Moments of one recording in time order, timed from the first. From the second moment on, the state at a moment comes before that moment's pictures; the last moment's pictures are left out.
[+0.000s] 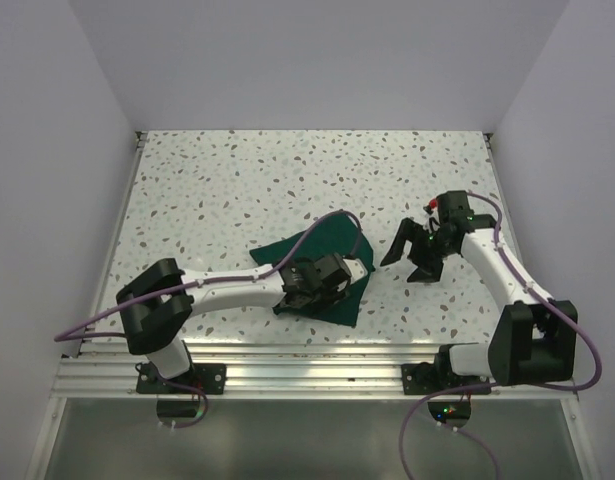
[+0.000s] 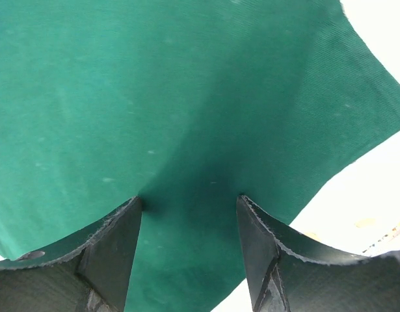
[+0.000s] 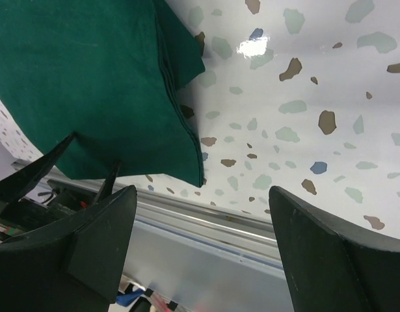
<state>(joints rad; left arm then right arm) -1.11 1.66 1.07 -0.47 -0.30 0.01 0.07 1.33 0.95 -0.88 -0.42 0.50</state>
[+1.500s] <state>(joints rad) -1.17 1.78 1.14 -0.50 -0.53 0.07 0.09 1.32 0.87 -0.78 -0.53 0.61</state>
